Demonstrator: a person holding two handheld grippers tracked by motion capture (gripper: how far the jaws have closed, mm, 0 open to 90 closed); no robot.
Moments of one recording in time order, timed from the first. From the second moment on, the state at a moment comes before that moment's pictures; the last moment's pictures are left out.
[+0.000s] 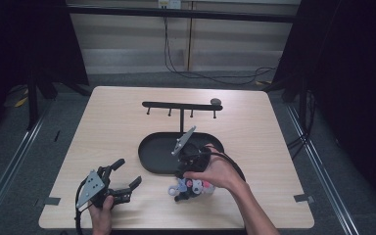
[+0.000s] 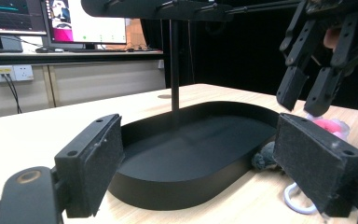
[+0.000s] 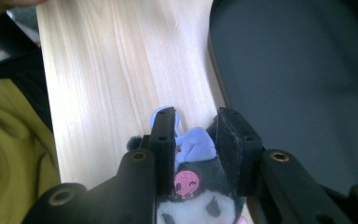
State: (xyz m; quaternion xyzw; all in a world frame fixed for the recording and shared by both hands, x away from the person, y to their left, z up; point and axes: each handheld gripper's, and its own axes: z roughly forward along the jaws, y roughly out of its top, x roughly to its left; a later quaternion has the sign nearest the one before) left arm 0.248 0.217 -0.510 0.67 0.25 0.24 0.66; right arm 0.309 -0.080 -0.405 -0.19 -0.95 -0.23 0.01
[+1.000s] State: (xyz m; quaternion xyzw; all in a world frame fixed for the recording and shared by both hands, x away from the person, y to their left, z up) left arm 0.248 0.217 -0.510 0.67 0.25 0.24 0.66; right arm 0.340 -0.036 -0.442 -0.13 -0.98 -0.10 0.12
